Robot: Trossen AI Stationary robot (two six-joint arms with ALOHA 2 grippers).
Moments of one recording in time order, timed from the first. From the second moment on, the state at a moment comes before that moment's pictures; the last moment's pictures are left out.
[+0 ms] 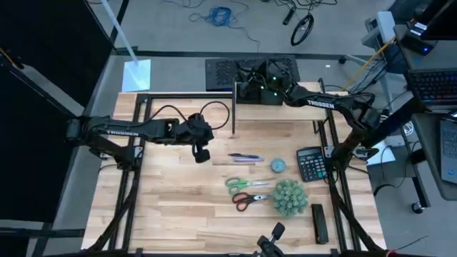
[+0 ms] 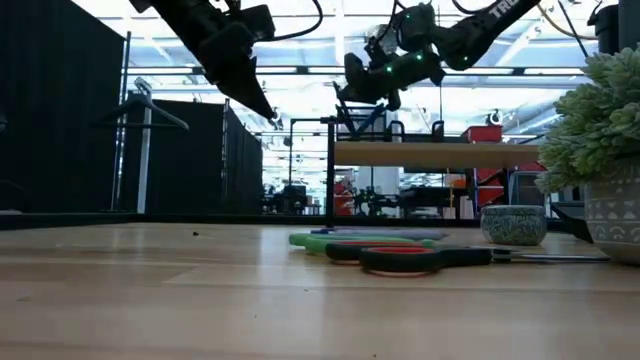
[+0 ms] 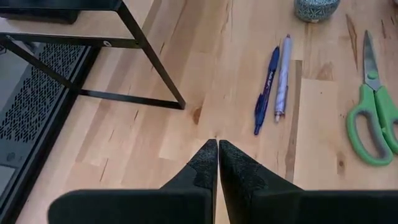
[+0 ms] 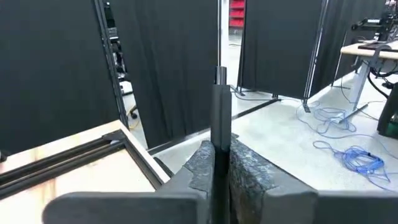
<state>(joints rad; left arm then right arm) 0.08 1.34 0.97 -0.43 -0.21 0.03 -0.62 1.67 1.17 0.41 0.02 0.08</state>
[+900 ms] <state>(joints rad) 0.08 1.34 0.97 -0.43 -0.21 0.03 -0.51 1.46 1.17 0.21 0.02 -0.12</state>
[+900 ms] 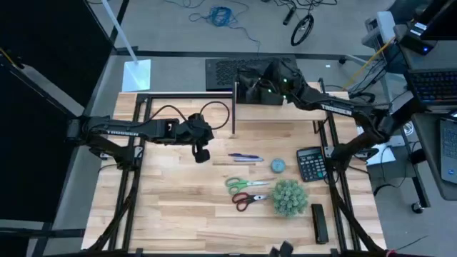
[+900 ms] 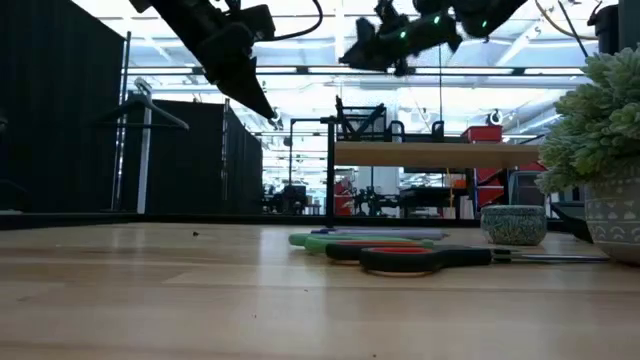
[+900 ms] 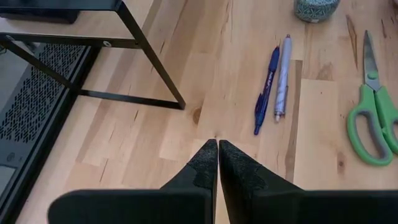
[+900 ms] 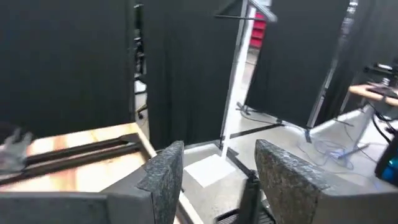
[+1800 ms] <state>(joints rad) 0.08 1.34 0.97 -0.43 -0.21 0.03 0.00 1.76 1.17 -0.51 0.00 -0.17</state>
